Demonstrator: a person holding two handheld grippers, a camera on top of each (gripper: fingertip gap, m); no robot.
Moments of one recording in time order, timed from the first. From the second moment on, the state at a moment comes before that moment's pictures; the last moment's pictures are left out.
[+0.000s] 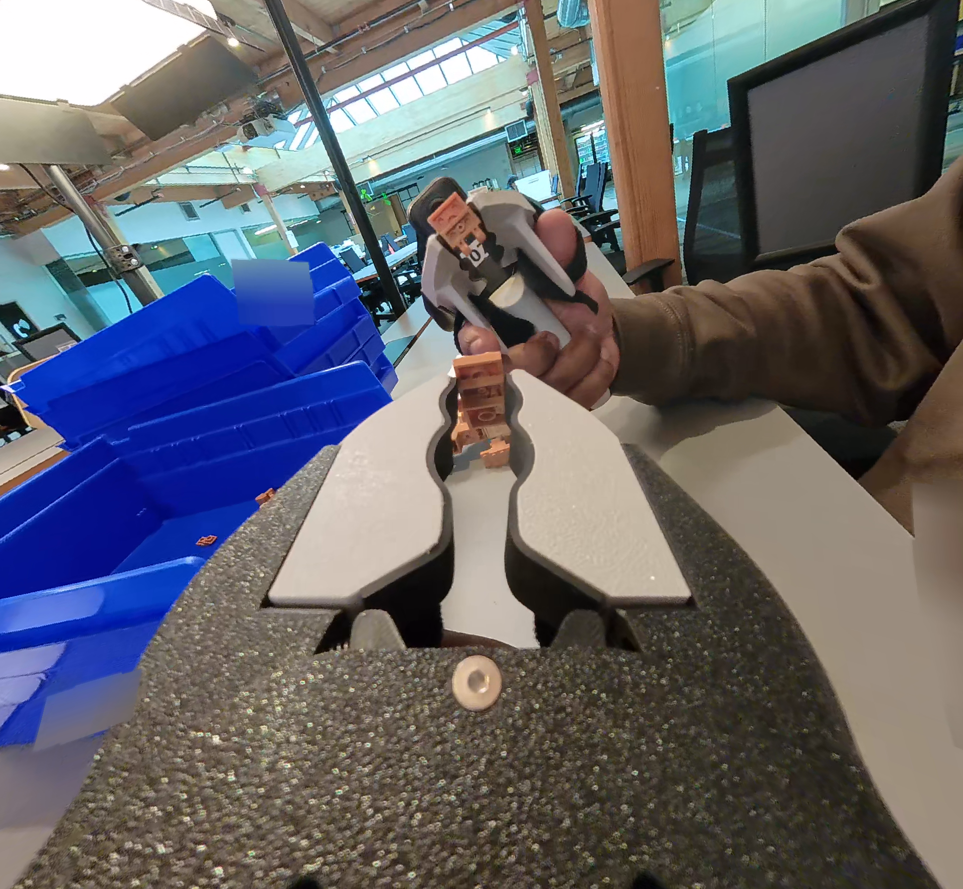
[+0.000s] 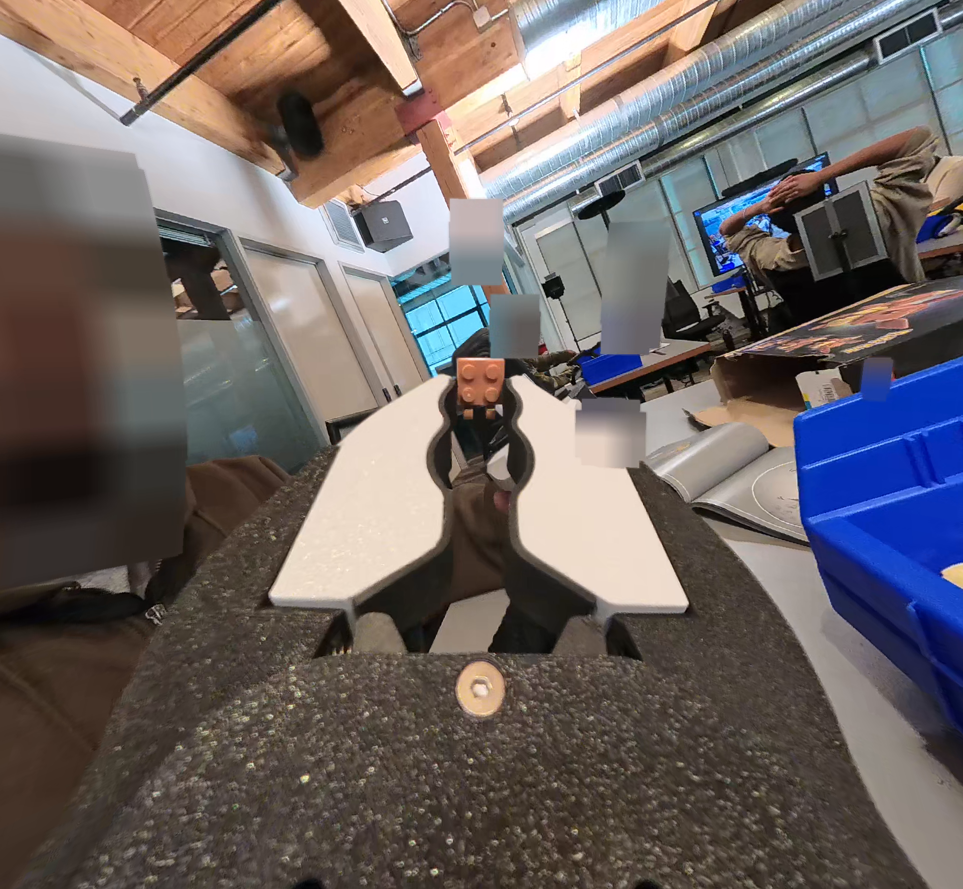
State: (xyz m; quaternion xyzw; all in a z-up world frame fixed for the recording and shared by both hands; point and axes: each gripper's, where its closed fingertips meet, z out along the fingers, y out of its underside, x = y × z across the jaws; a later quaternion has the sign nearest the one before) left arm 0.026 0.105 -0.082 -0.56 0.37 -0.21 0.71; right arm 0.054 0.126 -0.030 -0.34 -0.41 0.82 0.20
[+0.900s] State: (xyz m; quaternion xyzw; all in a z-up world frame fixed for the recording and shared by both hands) left arm 0.013 0.134 -0.207 -0.74 0.48 0.00 0.46; right arm 0.021 0.124 -0.076 -0.33 -0.61 0.42 0.58
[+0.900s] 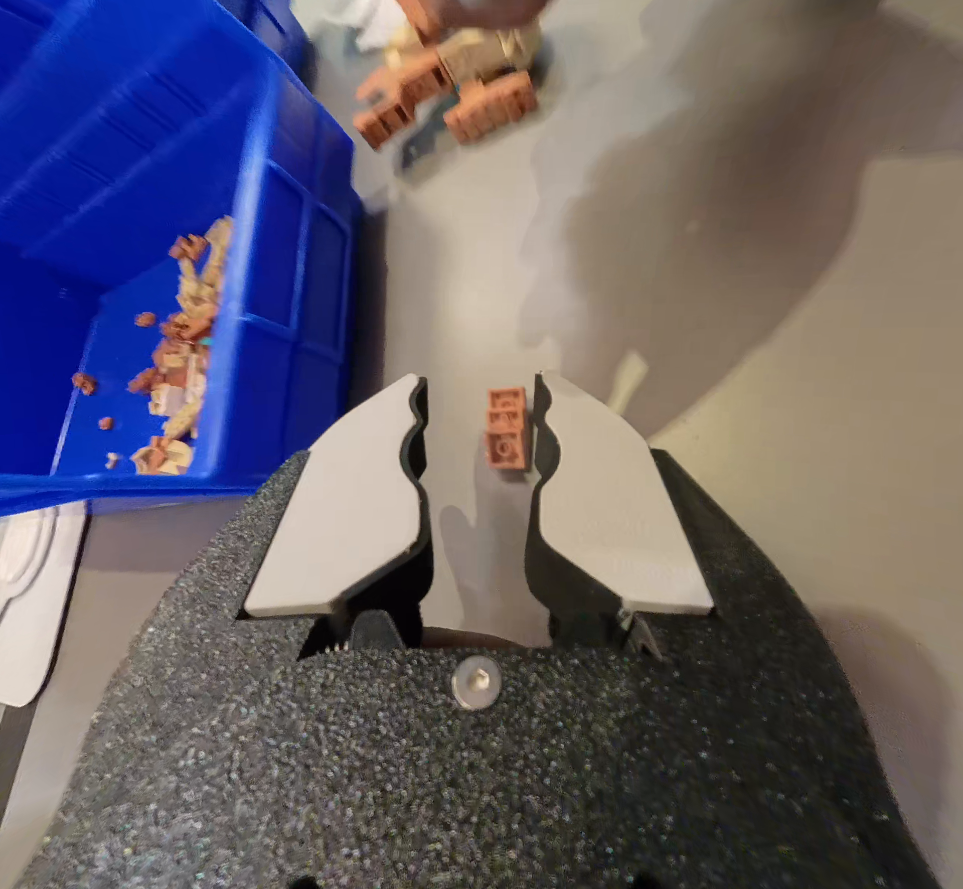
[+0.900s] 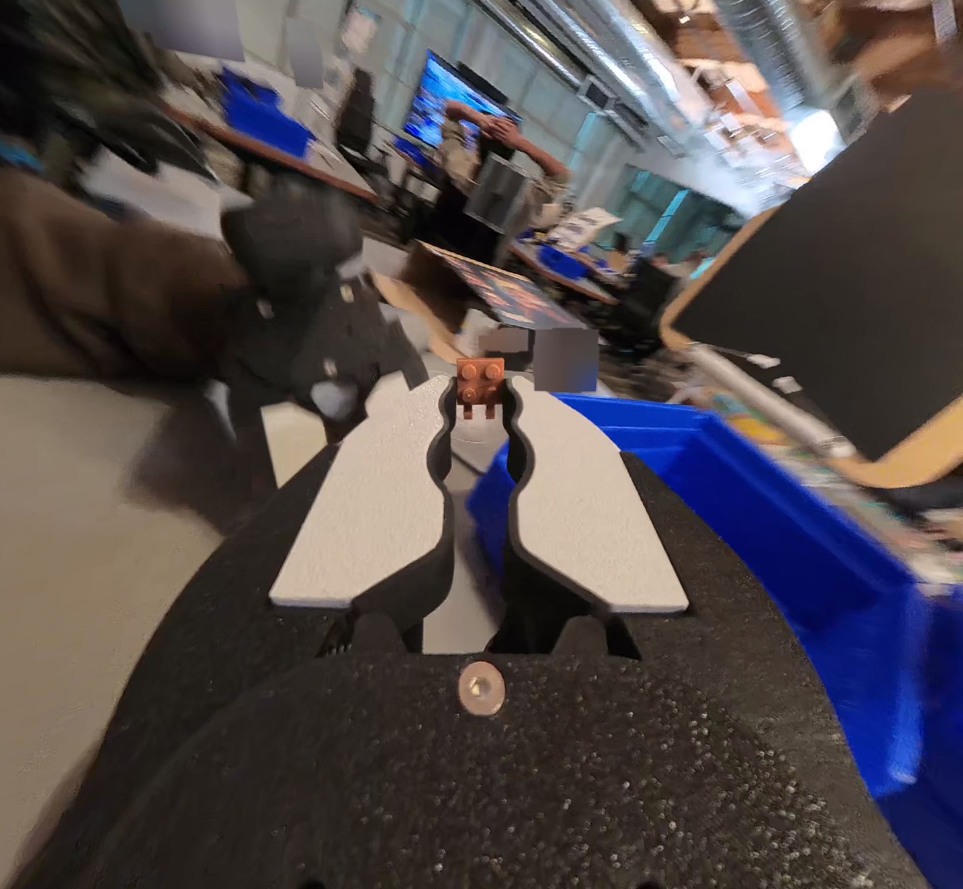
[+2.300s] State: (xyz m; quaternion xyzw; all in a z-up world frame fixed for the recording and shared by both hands) left arm 0.021 0.122 -0.064 -0.49 0.35 0.23 0.76; right arm 0.011 0.114 -0.058 -0.41 -0.36 0.78 0.30
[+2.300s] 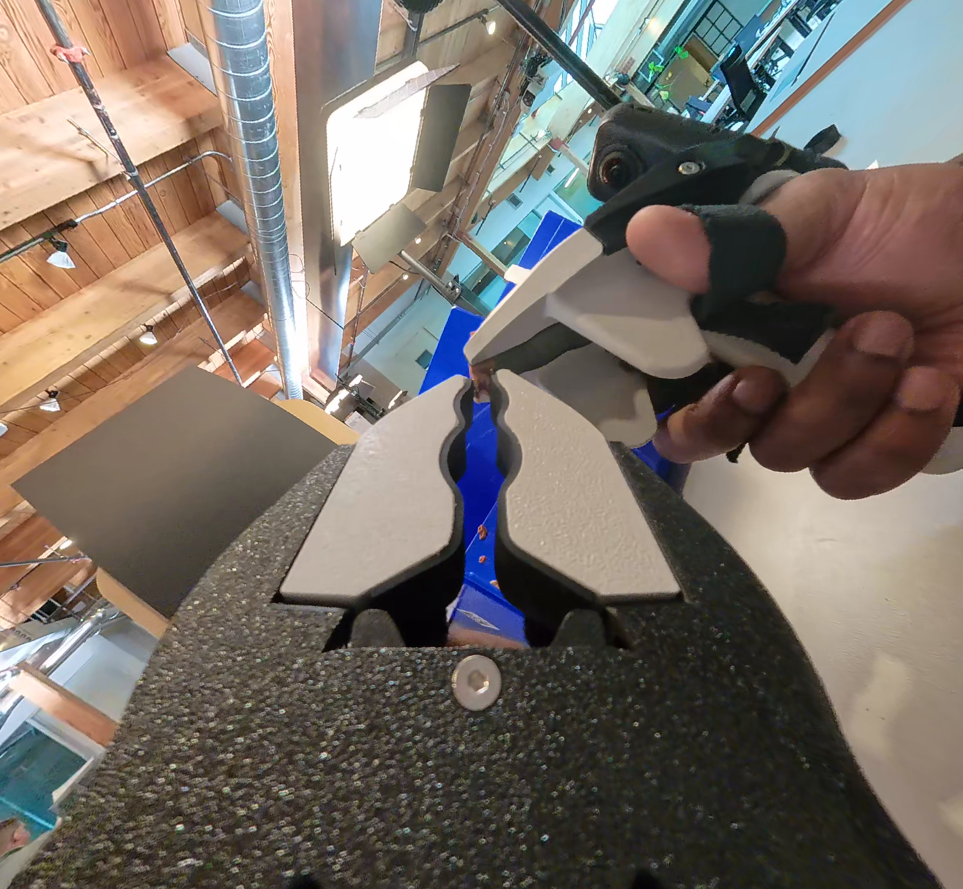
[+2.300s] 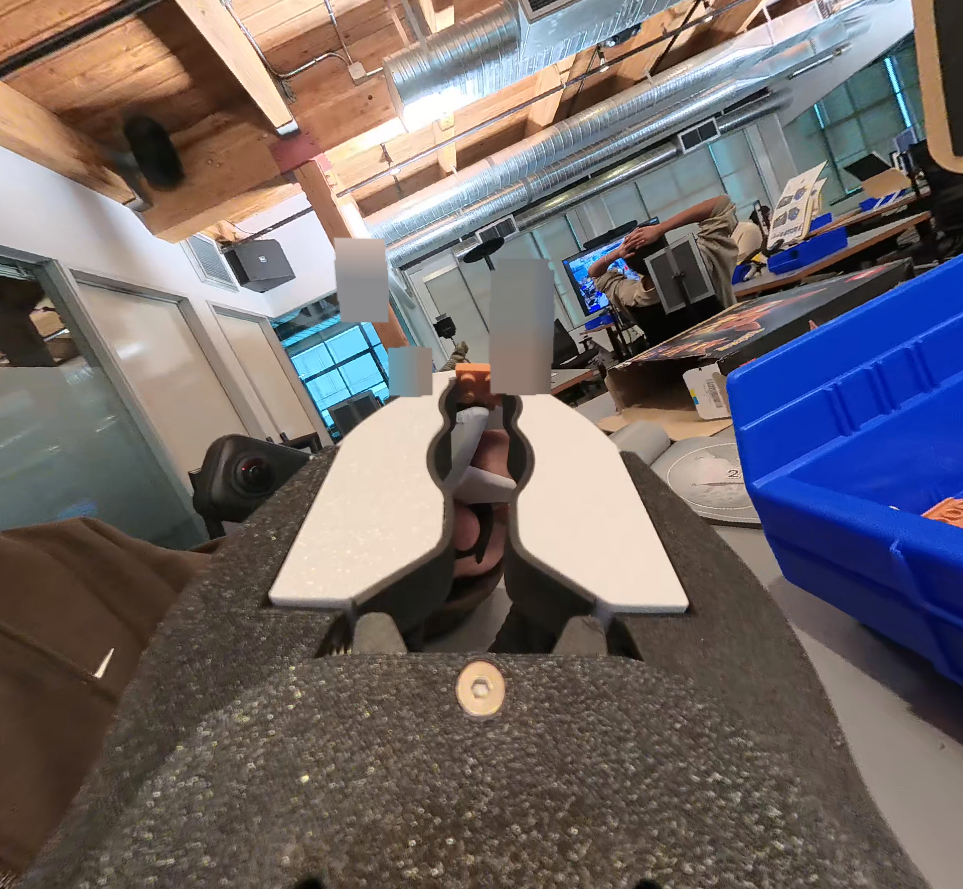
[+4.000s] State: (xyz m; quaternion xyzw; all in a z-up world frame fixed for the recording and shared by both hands) left arm 0.020 0.134 -0.130 -0.56 0.52 0.26 0.58; right arm 0.025 0.139 -0.137 -0.27 -0.75 0.17 0.58
